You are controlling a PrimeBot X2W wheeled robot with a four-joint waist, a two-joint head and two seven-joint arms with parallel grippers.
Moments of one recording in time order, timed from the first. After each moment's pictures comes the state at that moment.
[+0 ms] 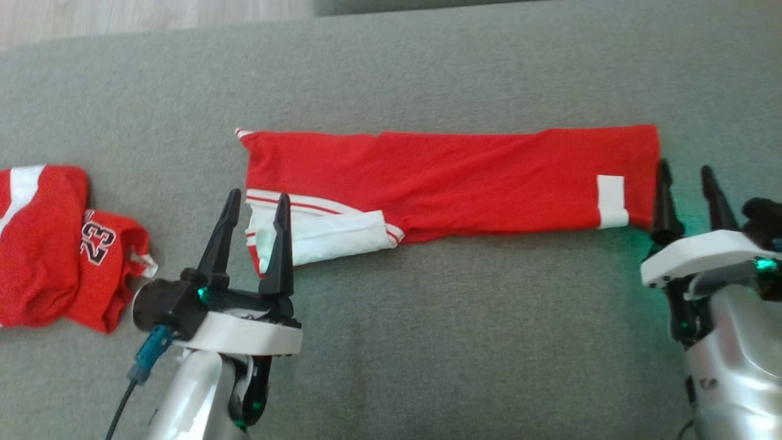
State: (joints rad) left arm -0.21 0.08 -0.26 0.21 -0.34 -0.11 -0.26; right arm -0.42 -0.18 -0.03 0.66 0.33 0.12 -0.23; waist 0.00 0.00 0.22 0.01
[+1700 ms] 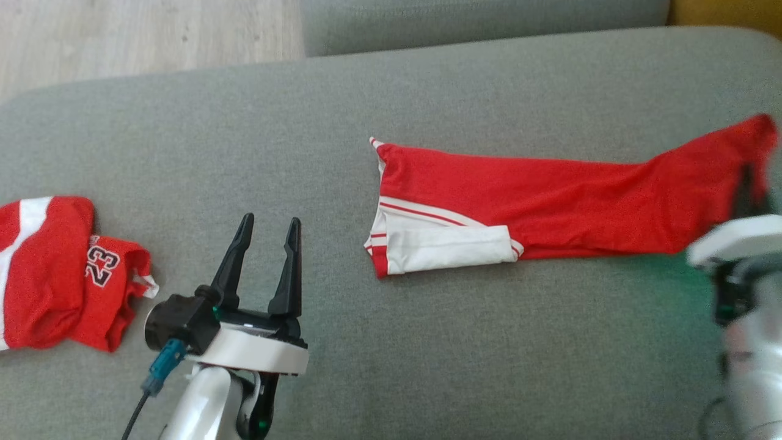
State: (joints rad) left arm -0.19 0.06 -0.26 0.27 -0.31 -0.13 -0.26; right arm -0.56 -0.20 -0.21 0.91 0.22 0.12 -0.25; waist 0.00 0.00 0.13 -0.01
